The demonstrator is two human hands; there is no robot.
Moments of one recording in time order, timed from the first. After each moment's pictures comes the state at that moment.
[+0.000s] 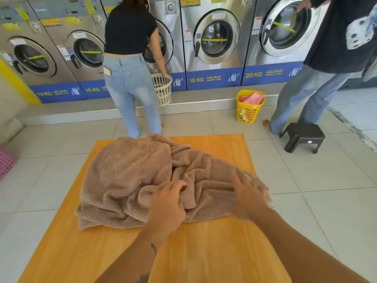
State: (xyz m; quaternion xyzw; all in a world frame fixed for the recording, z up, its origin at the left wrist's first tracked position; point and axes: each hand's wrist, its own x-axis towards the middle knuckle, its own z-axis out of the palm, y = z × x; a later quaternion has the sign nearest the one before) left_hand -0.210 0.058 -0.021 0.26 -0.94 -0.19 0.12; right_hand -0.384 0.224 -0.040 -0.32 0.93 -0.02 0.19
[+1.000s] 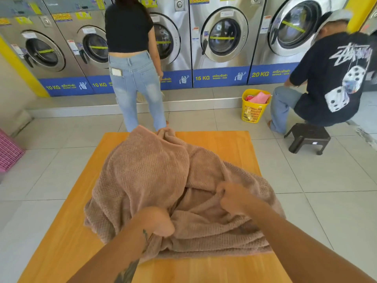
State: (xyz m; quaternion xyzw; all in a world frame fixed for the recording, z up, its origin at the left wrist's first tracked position) left_hand -0.180 0.045 -0.001 0.31 -0.82 -0.15 -0.45; right_hand -0.360 0.203 -0.029 -0.34 0.86 -0.16 0.36
